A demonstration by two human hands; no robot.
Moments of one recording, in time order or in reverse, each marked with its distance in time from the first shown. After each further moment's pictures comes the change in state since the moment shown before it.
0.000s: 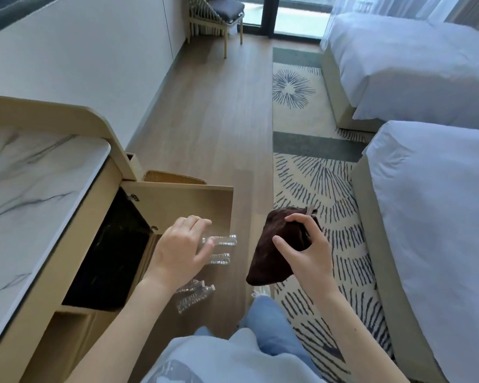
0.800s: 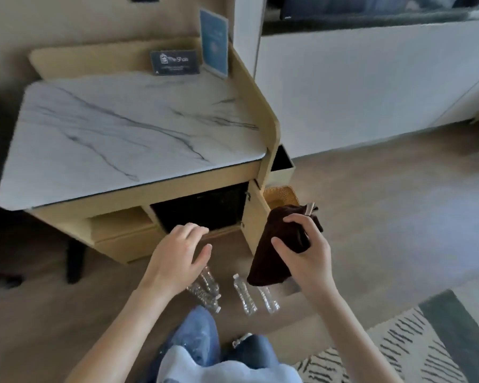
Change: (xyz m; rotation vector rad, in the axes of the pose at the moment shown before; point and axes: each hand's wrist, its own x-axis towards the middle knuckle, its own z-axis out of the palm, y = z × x) left_hand 0.058 -0.001 0.006 0.061 0.380 -1.064; right_hand 0.280 -0.040 0.170 -0.008 -1.077 -0.382
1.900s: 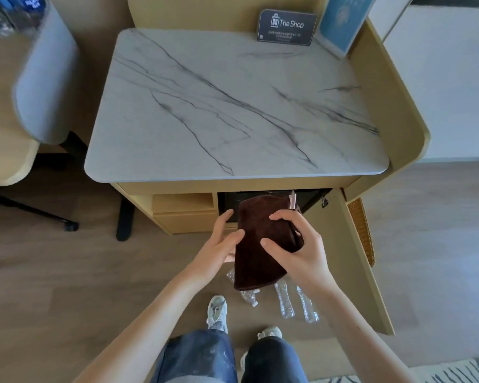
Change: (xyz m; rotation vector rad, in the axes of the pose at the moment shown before) left_hand 0.019 -0.188 0.013 -1.259 -0.155 -0.602; right_hand 0.055 -0.027 0.242 0.142 -0.454 -0.032
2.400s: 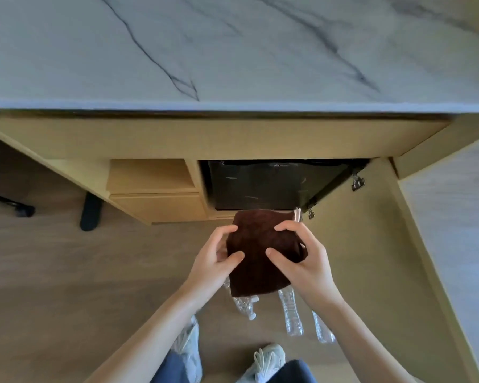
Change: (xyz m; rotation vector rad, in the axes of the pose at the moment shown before) left_hand 0.165 -0.218 0.020 0.107 0.219 0.065; right_hand 0.046 0.293 0.009 -0.045 -0.003 0.123
